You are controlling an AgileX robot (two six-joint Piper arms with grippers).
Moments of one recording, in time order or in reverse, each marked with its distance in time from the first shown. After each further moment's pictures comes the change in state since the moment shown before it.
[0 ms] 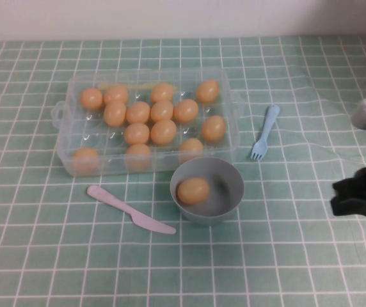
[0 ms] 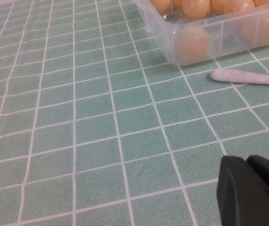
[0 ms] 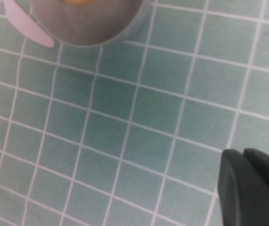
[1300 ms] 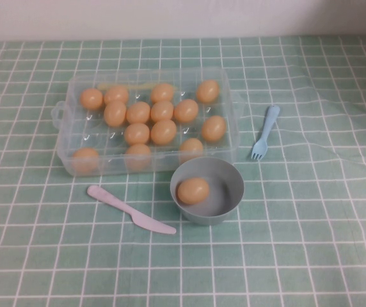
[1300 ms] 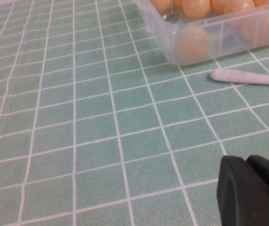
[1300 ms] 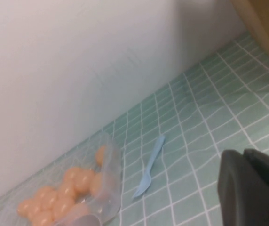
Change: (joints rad) right arm -0.262 -1.268 0.941 0.555 -0.779 -0.132; left arm 0.000 0.000 0.000 0.000 0.000 0.000
